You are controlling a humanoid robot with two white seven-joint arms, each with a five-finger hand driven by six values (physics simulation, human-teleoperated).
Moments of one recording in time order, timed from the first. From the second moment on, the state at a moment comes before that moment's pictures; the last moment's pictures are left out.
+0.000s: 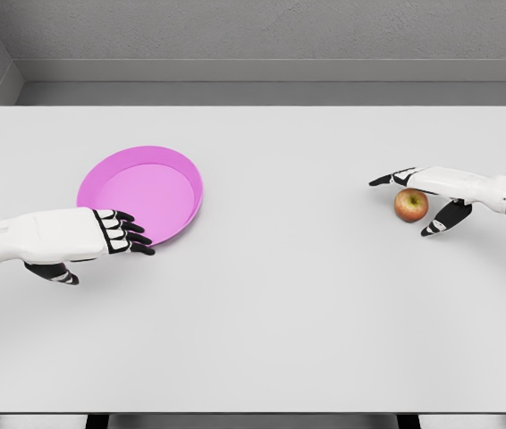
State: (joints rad) left arm -0.51 1.12 -0.74 -1.75 -0.32 -0.61 -0.41; right arm -0.62 -0.76 0.61 -1.11 0.16 -0.59 0.61
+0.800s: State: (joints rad) left arm -0.51 1.12 -0.74 -1.75 -0.32 -0.61 -0.41; right arm -0.64 -0.76 0.61 -1.03 0.16 -0.61 0.61
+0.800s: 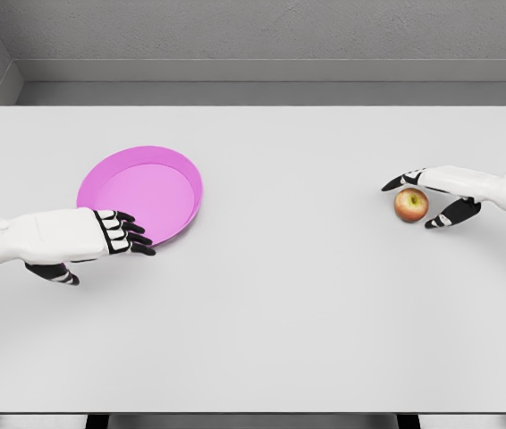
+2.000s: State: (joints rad) left arm -0.51 1.12 -0.74 -1.75 -0.32 -0.61 -0.41; right arm -0.65 -0.74 0.59 -1.03 0.13 -0.61 0.61
